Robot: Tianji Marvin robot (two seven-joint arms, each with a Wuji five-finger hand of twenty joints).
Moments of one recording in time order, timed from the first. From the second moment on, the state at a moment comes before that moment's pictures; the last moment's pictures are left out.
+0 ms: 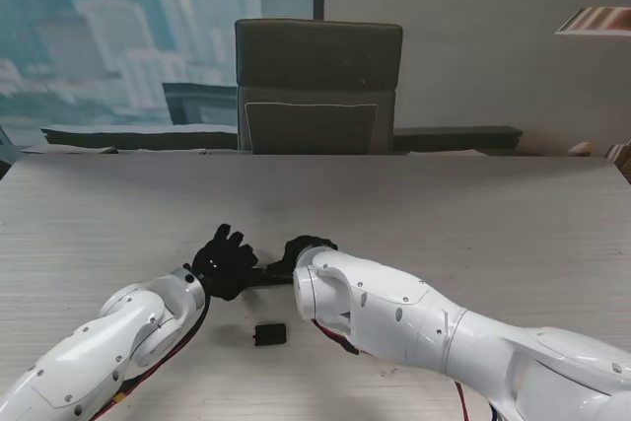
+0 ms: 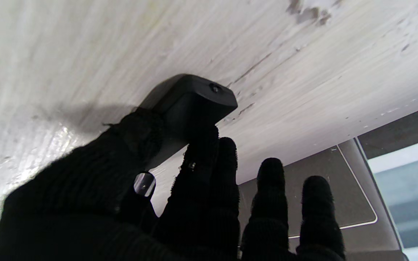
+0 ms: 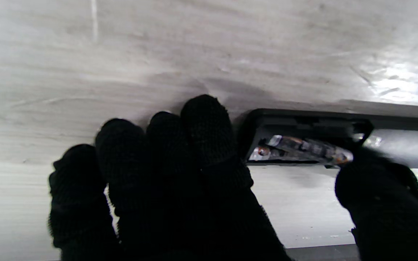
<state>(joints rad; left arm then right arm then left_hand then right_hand) 1.41 -0.98 -0.93 -1.45 1.35 -0.10 0.01 -0.86 -1.34 0.24 -1.15 -0.45 0.67 0.14 0.62 -0.51 0.84 -0.20 0.60 0.21 0.83 0.33 0.58 0.09 0.47 0.35 0.32 0.23 0.35 0.34 -0.03 0.29 0.70 0.35 0.09 -0.25 0.74 -0.11 1.23 0.25 1.01 0.49 1.17 0.32 1.05 0.53 1.08 0.40 1.27 0.52 0.64 0.59 1.52 0.66</state>
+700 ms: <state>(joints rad) 1.41 -0.98 -0.93 -1.46 1.35 -0.10 0.00 -0.86 -1.34 0.26 -1.13 -0.43 0.60 0.13 0.62 -0.50 0.84 -0.20 0.60 0.21 0.83 0.33 0.57 0.09 0.47 0.35 0.32 0.23 0.35 0.34 -0.03 0.29 0.70 0.35 0.20 -0.26 0.77 -0.12 1.24 0.29 1.02 0.49 1.17 0.34 1.05 0.52 1.08 0.42 1.26 0.52 0.63 0.61 1.51 0.65</state>
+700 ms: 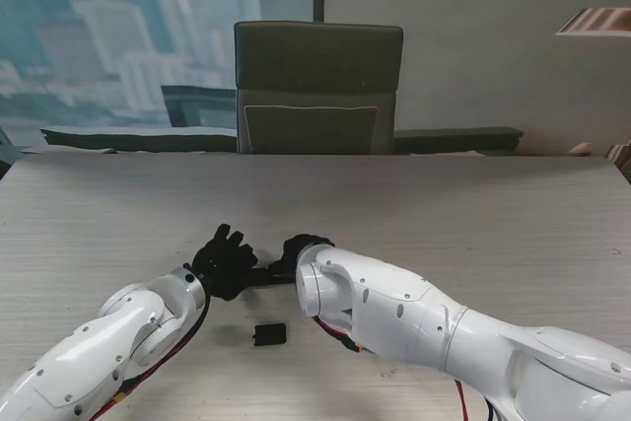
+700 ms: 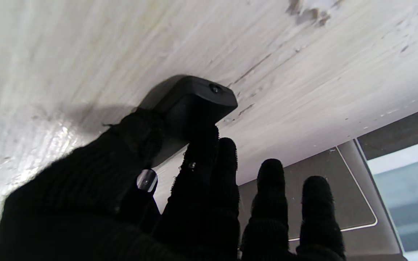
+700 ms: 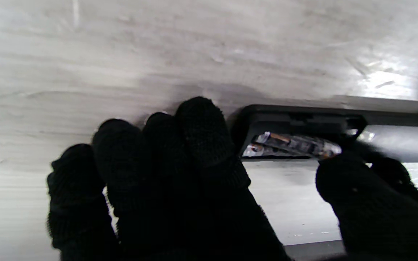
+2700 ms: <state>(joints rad) 1.41 -0.98 -0.93 -1.46 1.35 -0.10 -0.01 -1.08 -1.22 0.51 -1.26 -0.63 0.48 0.00 0.62 -0.50 0.84 -0.20 0.60 0.21 0.83 0.33 0.57 0.09 0.47 0.35 0.32 0.23 0.35 0.34 -0.03 0.29 0.70 0.35 0.27 -0.51 1.03 -0.14 0.80 0.18 1.15 0.45 0.83 0.31 1.07 0.50 0.80 0.34 1.08 0.54 0.31 0.51 1.27 0.50</state>
